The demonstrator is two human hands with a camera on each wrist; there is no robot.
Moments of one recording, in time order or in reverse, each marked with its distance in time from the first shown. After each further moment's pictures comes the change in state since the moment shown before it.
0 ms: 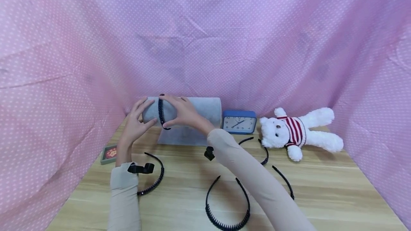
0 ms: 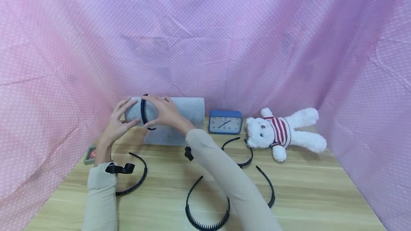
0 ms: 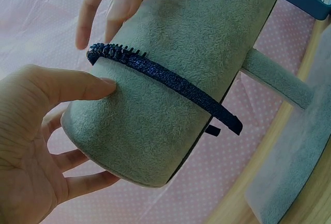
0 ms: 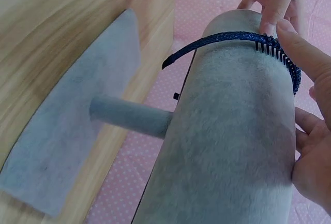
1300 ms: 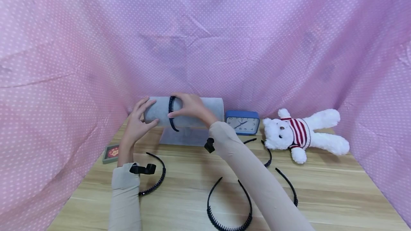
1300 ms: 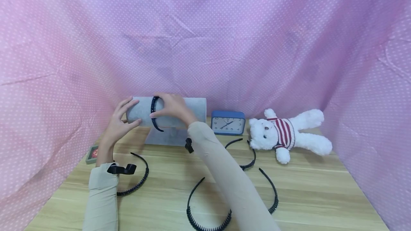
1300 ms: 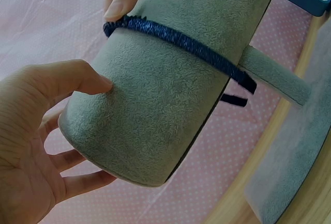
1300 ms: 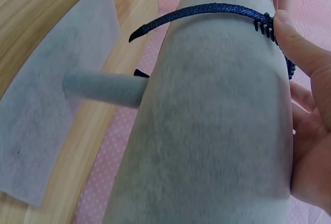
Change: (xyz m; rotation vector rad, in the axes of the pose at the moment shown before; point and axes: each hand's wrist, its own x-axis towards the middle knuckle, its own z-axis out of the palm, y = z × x) left_hand -0.003 -0.005 -0.001 0.017 0.025 -0.003; right_hand 0.015 0.016 -0.017 0.059 -0.066 0.147
